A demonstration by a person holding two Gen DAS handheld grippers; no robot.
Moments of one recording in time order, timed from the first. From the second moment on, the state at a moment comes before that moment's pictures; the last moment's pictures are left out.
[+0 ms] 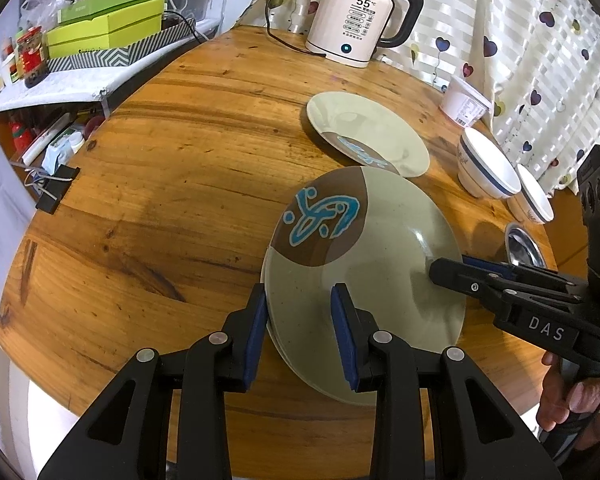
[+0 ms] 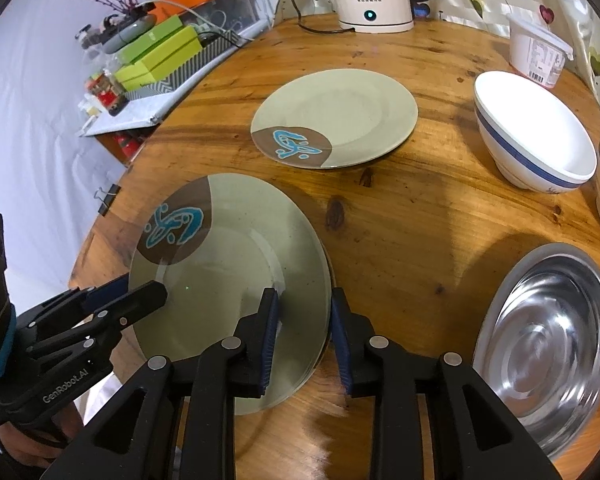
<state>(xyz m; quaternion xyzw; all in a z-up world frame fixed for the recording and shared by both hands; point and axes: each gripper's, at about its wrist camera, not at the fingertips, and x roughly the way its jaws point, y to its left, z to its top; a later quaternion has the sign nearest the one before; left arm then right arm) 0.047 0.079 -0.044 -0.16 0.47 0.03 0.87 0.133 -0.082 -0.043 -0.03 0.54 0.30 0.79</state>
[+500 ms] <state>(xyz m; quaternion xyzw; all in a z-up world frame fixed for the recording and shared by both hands) 0.047 0.078 -0.045 -0.15 0.46 0.02 0.87 0.131 -0.085 -0.045 -0.03 0.53 0.29 0.80</state>
